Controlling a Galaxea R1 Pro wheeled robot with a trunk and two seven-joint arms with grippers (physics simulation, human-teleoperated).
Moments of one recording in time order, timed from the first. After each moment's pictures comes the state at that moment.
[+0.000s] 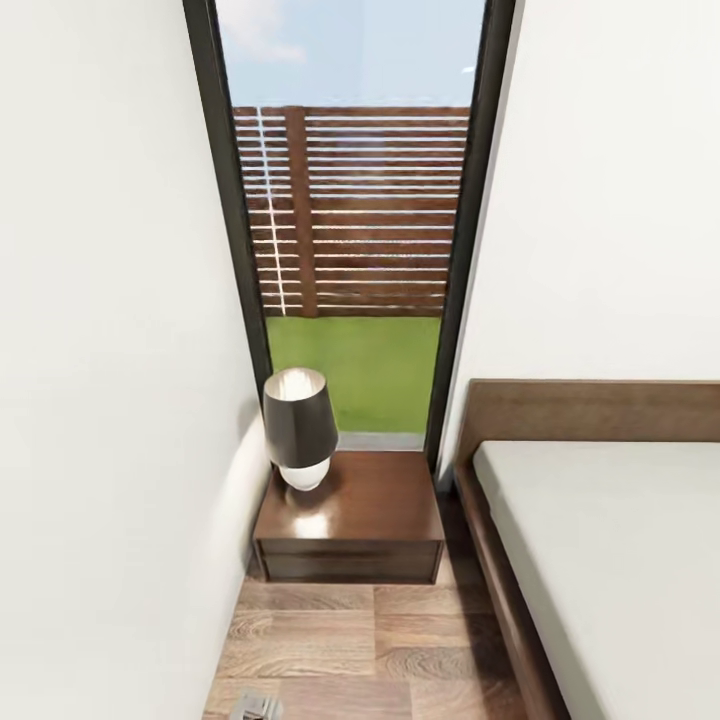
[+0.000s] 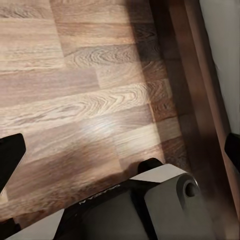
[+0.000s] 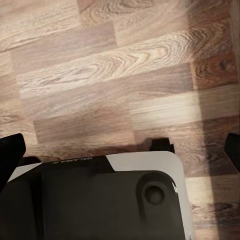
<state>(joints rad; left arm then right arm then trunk) -0.46 0.04 0.00 -0.02 0.00 -0.16 -0.60 -0.30 -0.14 -0.45 -0.13 0.17 0.02 0.37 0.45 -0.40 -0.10</state>
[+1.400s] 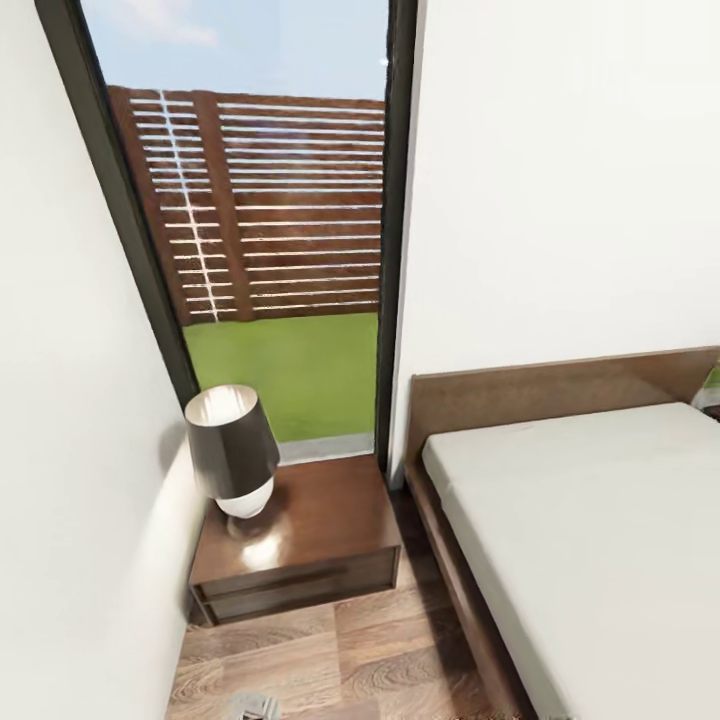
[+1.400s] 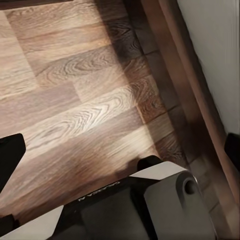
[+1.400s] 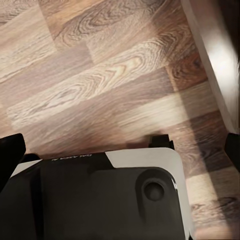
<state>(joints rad) -0.46 0.04 0.00 -0.02 0.00 -0.16 -0.60 -0.30 -0.14 -0.45 -0.13 0.17 0.02 0.37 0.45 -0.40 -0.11</state>
